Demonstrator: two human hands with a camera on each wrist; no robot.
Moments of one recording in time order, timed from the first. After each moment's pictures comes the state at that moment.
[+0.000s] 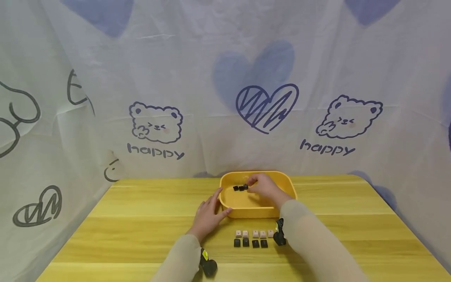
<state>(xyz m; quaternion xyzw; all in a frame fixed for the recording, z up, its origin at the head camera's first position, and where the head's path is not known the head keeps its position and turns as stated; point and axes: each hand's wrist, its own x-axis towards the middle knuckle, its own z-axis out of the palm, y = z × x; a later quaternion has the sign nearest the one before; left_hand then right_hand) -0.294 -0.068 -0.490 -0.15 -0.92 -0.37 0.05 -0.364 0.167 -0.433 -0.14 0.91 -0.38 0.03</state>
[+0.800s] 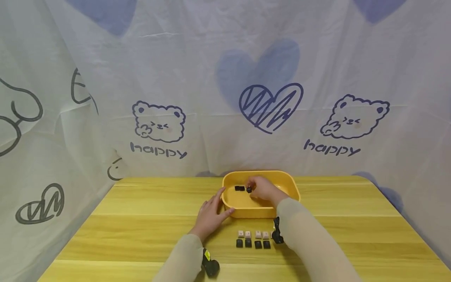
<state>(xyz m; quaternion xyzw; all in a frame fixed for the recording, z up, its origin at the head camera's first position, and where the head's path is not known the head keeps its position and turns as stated) -0.295 -0.067 -0.490 -0.15 -0.92 -0.36 0.05 -0.381 0.162 -0.454 -0.19 0.92 -0.34 0.06</state>
